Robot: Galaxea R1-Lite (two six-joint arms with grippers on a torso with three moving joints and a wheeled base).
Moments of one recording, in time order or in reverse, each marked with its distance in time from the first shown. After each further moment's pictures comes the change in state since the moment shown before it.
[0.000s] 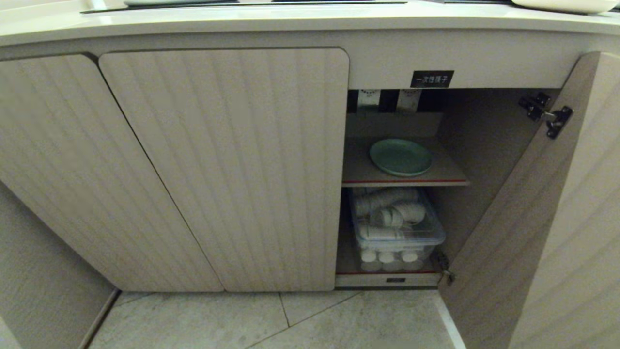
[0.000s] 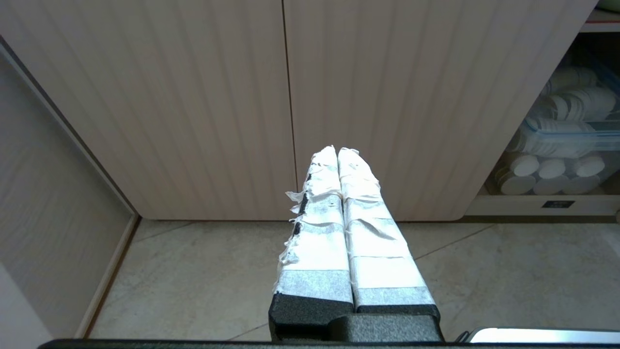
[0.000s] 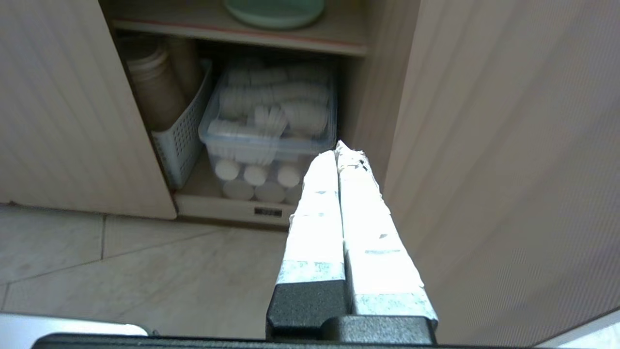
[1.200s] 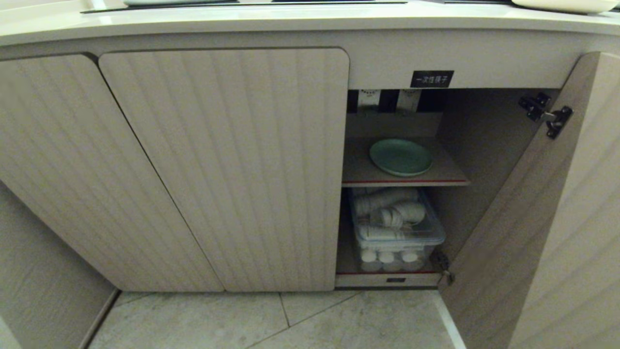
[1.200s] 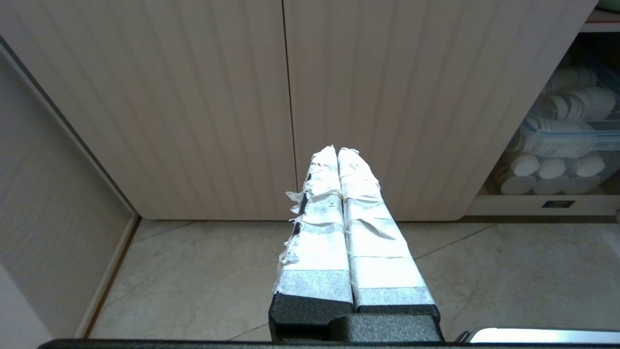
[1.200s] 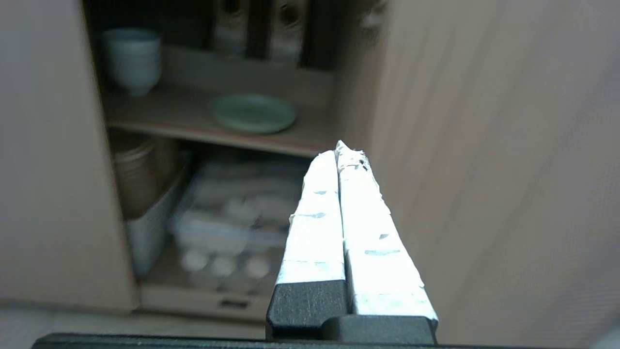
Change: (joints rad) left arm 0.000 0.000 0.000 0.000 0.000 0.000; right arm 0.000 0.000 0.000 -0.270 -0.023 -0.070
